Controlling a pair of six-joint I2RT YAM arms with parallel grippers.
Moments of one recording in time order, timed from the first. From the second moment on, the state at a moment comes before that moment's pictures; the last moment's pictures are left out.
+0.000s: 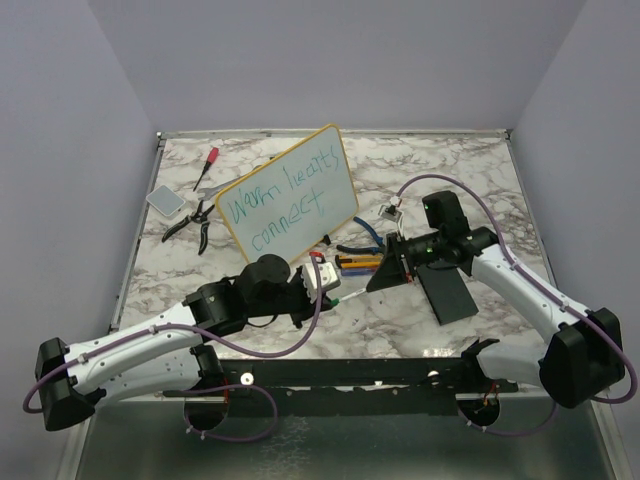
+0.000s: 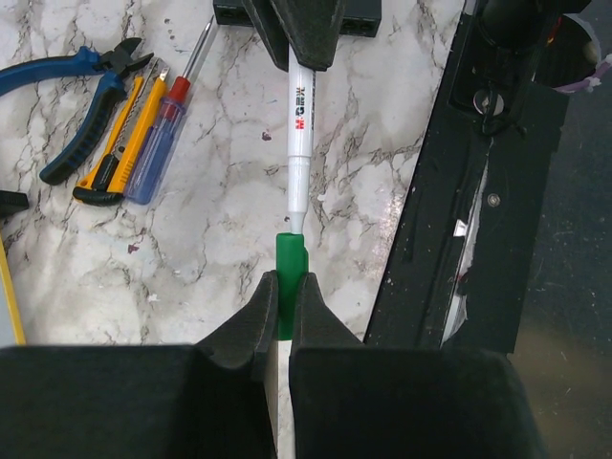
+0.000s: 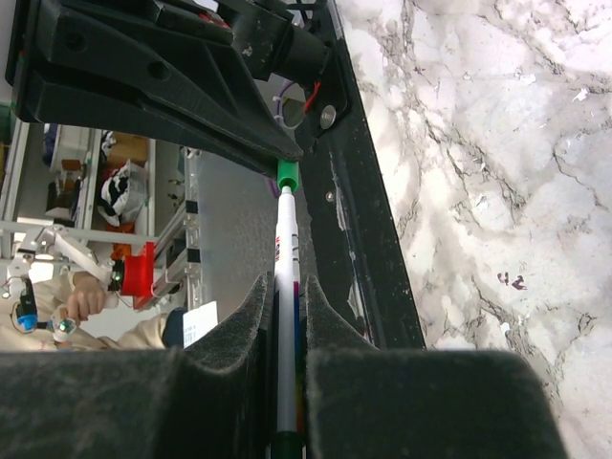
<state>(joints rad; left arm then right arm) -1.07 0.86 0.71 -0.31 0.19 0.03 0.43 1.23 0.87 -0.50 -1.19 0.14</state>
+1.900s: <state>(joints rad) -1.07 0.88 0.69 -0.29 0.23 -0.08 0.55 1.27 0.77 -0.23 -1.20 0.30</state>
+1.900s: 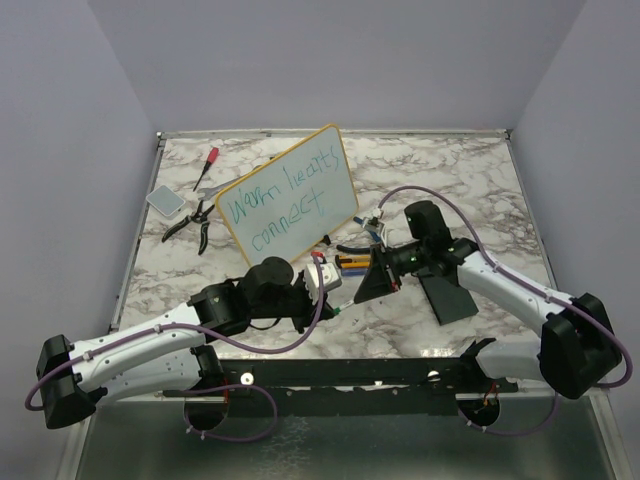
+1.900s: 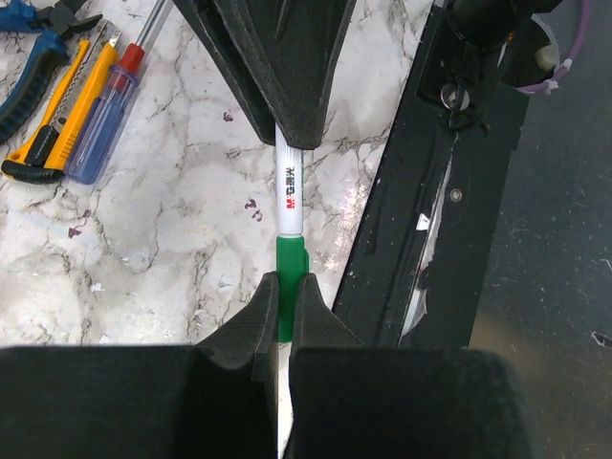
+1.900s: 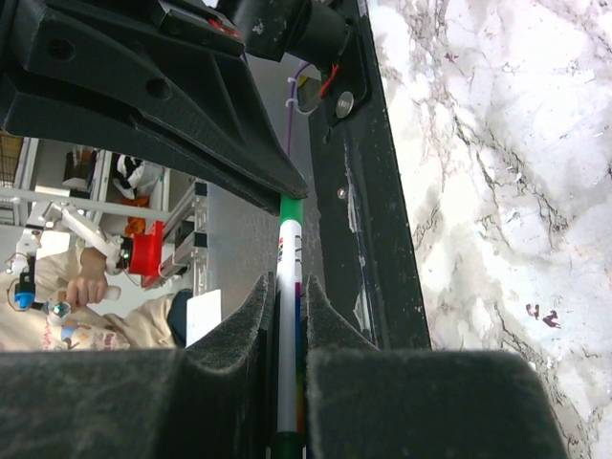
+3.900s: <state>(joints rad) -0.90 0.82 0.70 -0.18 -0.18 -0.17 0.60 1.25 0.61 -0.16 -0.52 0.49</state>
